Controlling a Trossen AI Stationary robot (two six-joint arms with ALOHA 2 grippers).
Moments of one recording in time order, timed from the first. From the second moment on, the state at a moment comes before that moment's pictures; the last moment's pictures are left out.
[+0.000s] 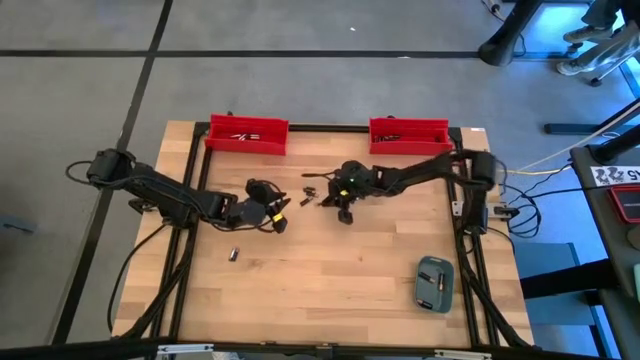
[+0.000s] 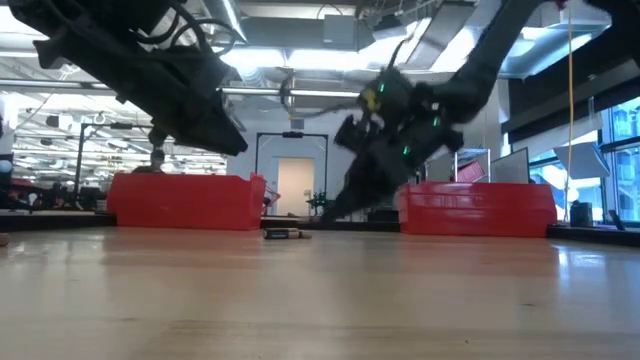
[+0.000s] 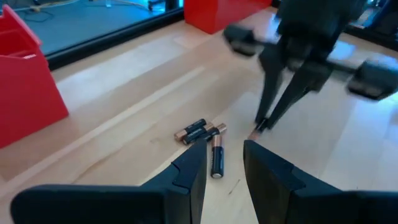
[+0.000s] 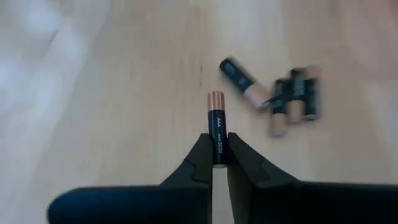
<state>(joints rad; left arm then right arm) -0.19 1.29 0.50 0.17 -0.75 -0.57 -0.24 1.91 0.92 0.30 -0.34 -0.13</state>
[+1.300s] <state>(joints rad) -0.20 1.29 0.50 0.17 -0.79 -0.57 -1.07 1.49 0.92 -0.52 -0.10 0.04</state>
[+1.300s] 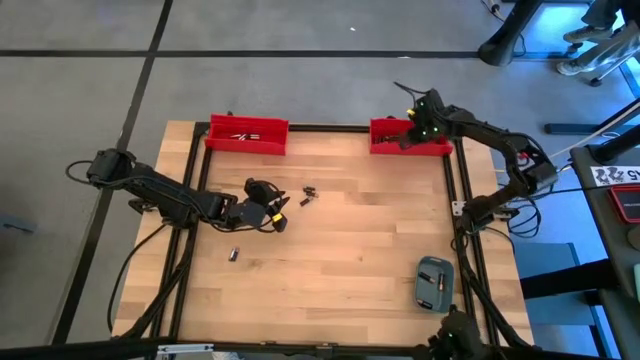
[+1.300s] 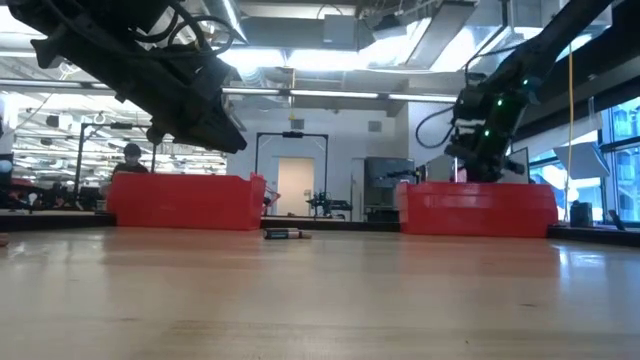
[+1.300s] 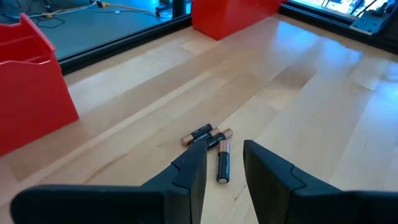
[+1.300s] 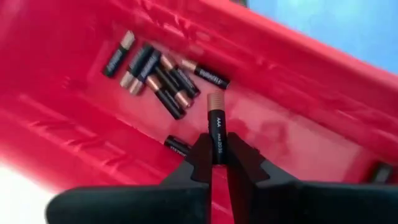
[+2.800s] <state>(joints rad) -0.20 1.29 0.50 0.17 -0.79 -0.58 -0.53 1.43 1.07 -0.86 0.07 0.02</state>
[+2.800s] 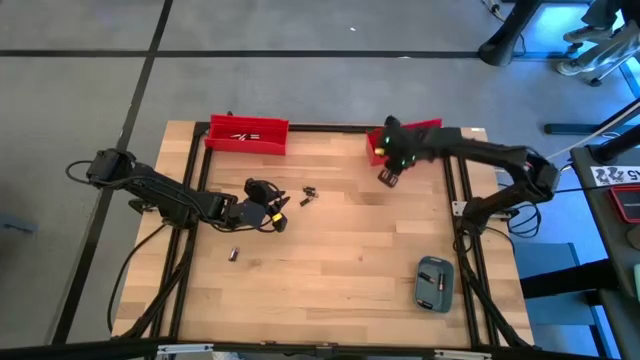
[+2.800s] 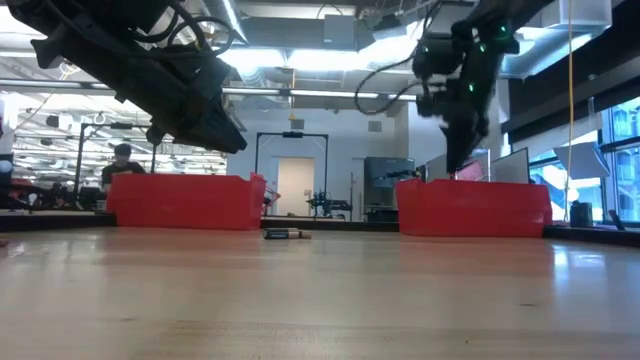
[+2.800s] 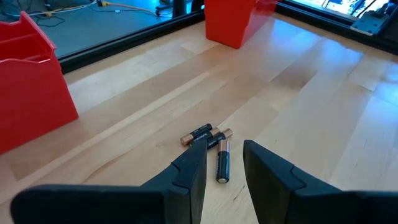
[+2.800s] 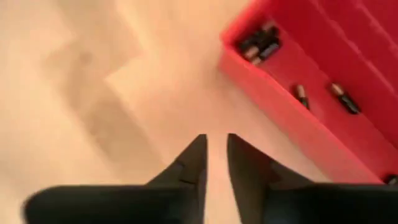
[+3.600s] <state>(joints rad) -0.20 1.29 0.50 0.17 -0.79 -0.59 -0.54 1.52 0.84 -0.29 0.38 0.06</state>
